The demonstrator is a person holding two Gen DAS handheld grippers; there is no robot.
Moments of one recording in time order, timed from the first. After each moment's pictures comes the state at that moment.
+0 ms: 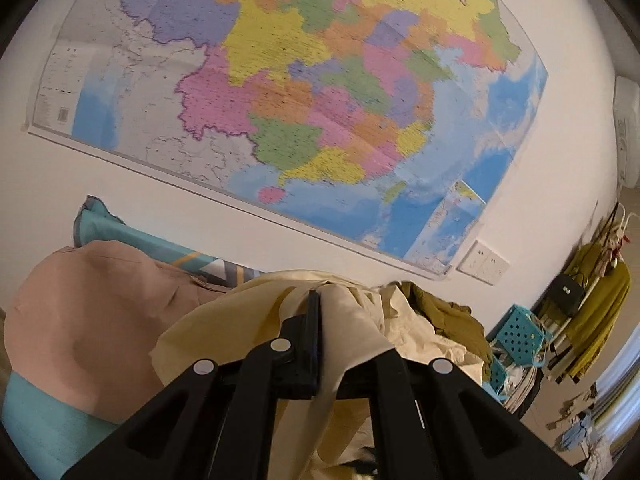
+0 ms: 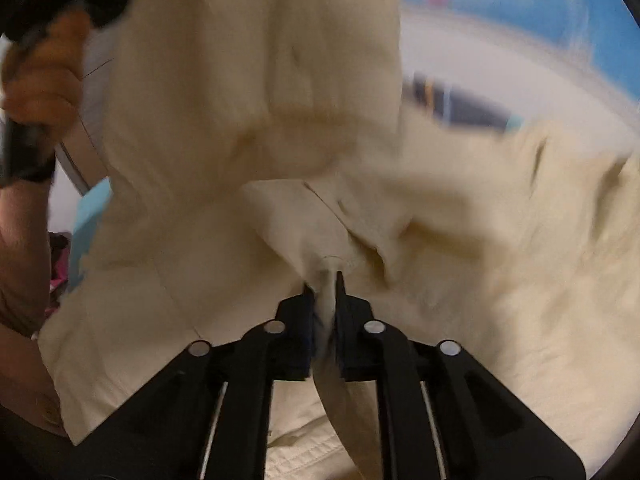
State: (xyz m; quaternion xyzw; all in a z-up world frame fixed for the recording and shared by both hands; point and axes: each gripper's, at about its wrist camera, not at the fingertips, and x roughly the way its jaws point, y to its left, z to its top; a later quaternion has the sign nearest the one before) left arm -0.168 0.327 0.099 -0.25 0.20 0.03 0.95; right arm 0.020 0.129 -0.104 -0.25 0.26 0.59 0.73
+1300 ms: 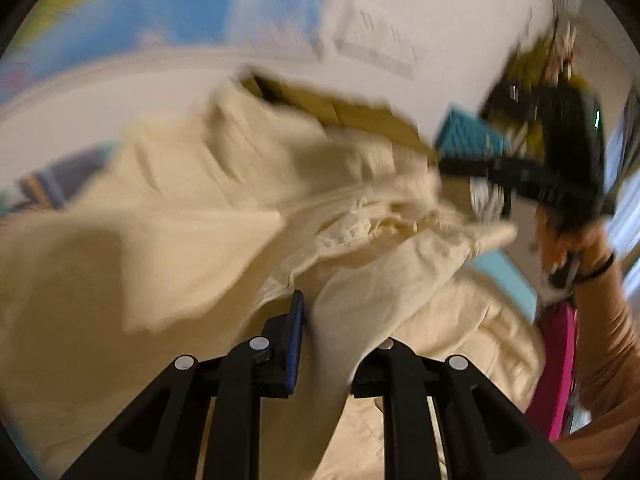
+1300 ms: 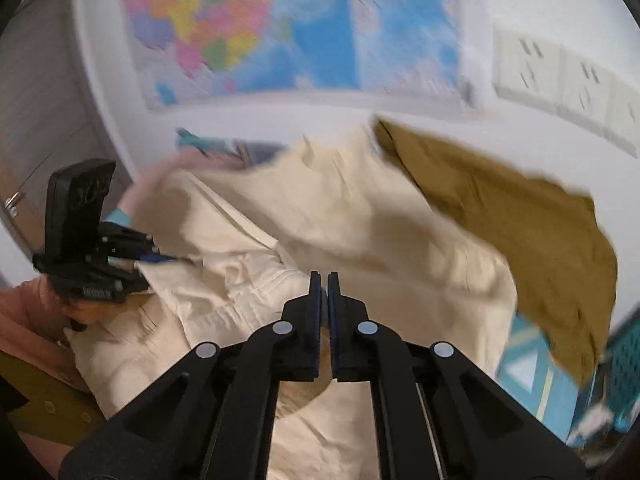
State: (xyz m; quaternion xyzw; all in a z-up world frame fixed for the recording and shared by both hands) left arm -0.059 0.110 -0.014 -0.08 0.43 -0.18 0.88; right arm 0.129 -0.085 0.009 -0.12 0.26 0.47 0.83
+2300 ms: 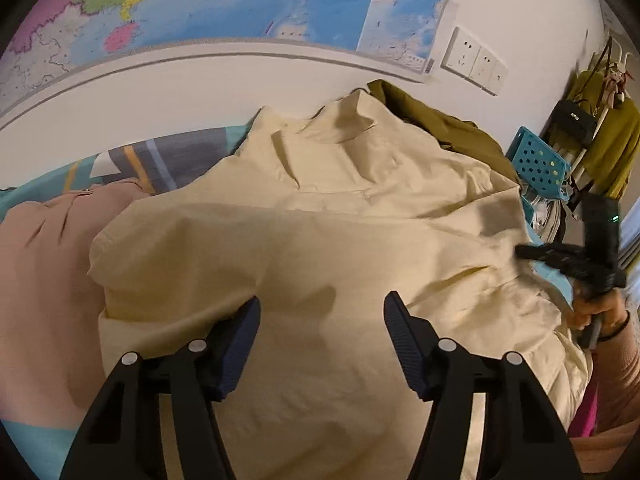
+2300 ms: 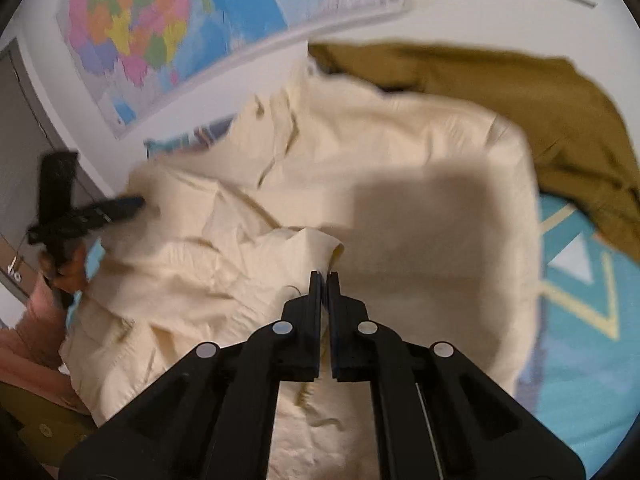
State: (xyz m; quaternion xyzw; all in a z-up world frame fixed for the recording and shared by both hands) left arm -0.066 0.220 -0.008 -0.10 0.44 -0.06 0.89; right arm 0.143 -0.122 -0.066 -0.02 0.31 0.44 0.84
